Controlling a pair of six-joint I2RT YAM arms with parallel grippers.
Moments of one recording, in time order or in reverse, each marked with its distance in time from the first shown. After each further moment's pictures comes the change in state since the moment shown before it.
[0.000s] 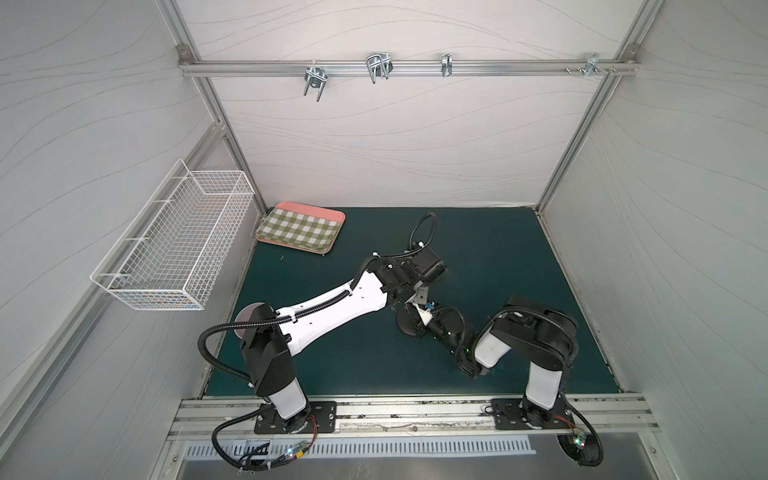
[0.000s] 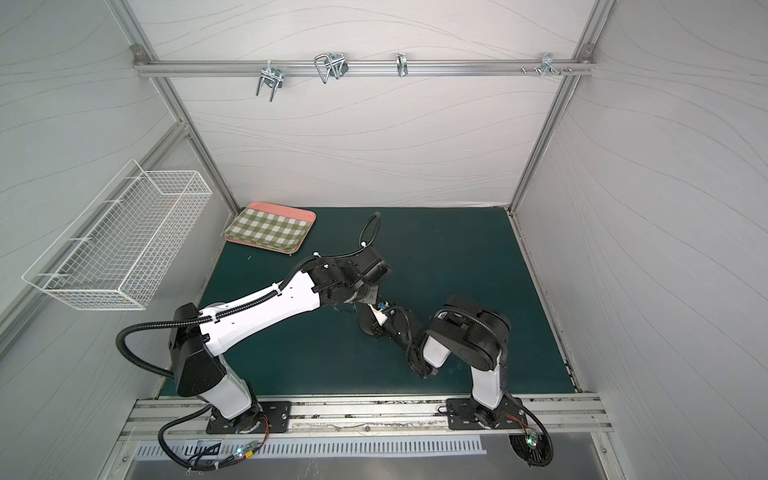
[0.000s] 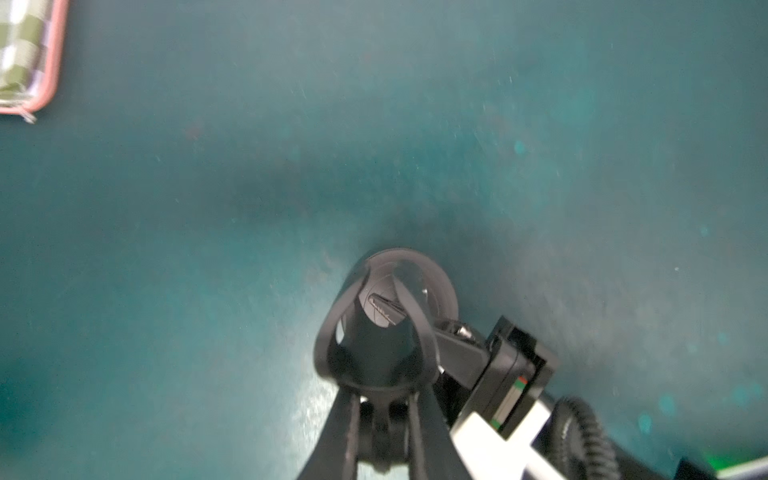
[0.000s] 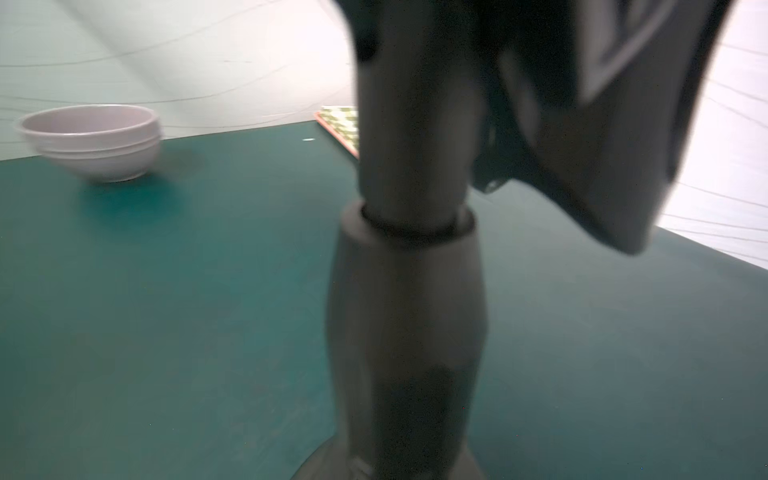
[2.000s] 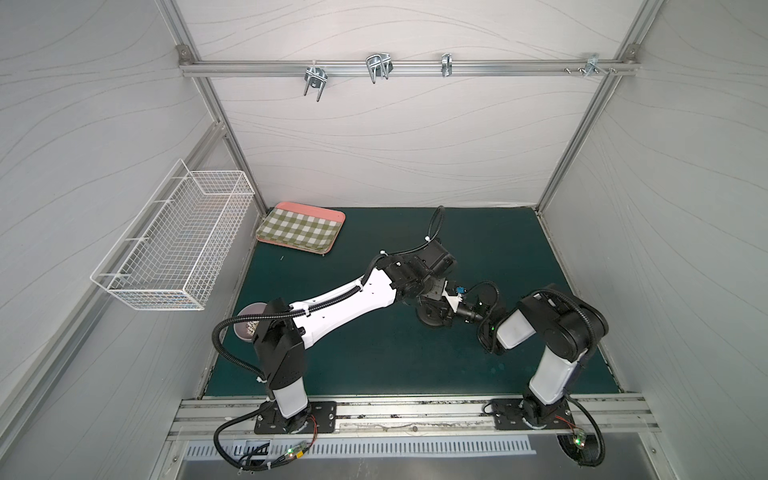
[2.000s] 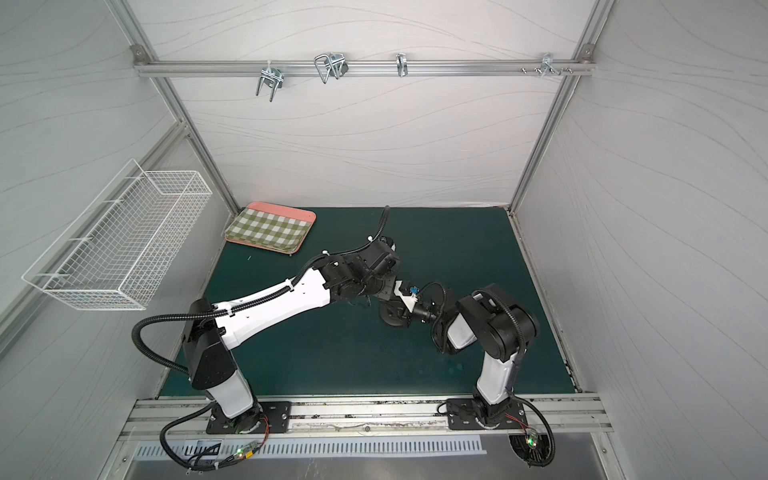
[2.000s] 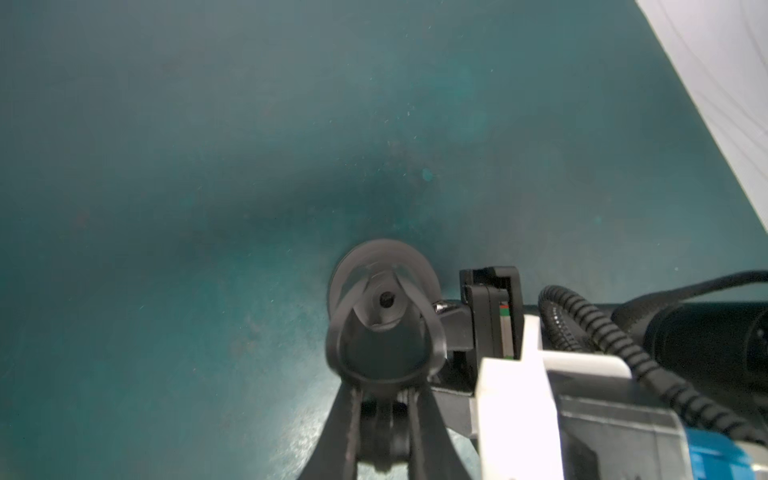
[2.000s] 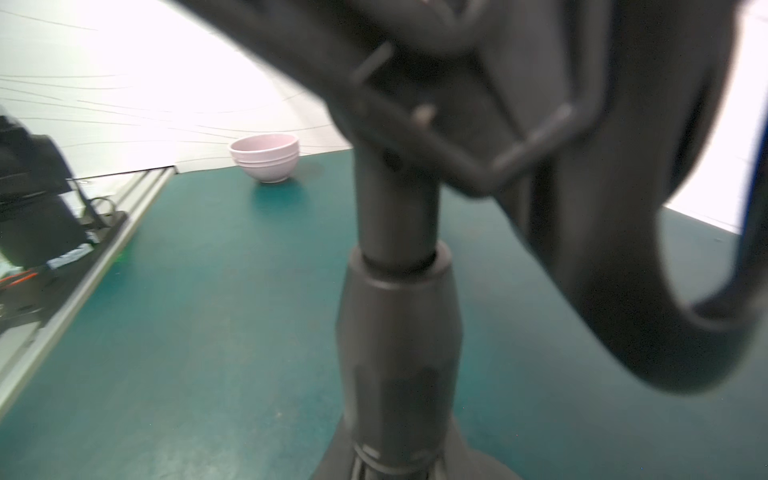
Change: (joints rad) left arm -0.002 0.082 0.061 0.167 0.136 0.160; right arm -0.476 -0.103 -0.077 -0.025 -0.856 0.002
